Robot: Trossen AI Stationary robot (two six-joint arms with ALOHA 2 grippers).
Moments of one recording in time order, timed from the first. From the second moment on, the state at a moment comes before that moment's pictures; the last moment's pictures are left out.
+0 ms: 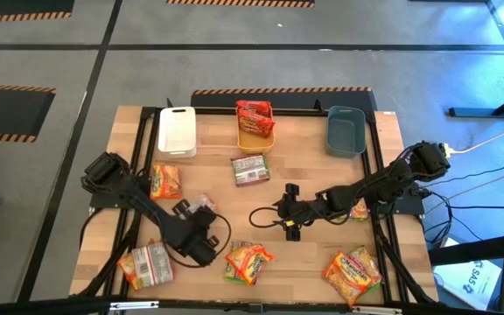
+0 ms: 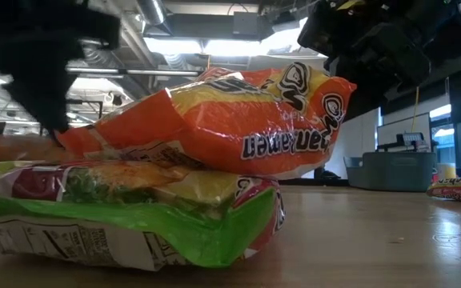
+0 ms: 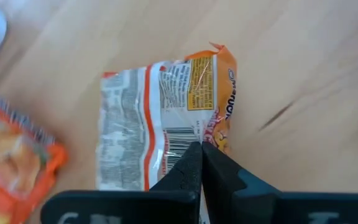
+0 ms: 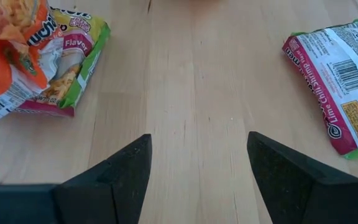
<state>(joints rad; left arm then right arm) -0.62 1.79 1.18 -1.07 -0.52 -1.37 0.33 1.60 0.81 0.01 0.28 0.20</state>
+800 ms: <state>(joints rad) -0.52 1.74 1.34 -0.86 -0.56 -0.85 0.33 1.60 0.81 0.14 0.30 0.10</state>
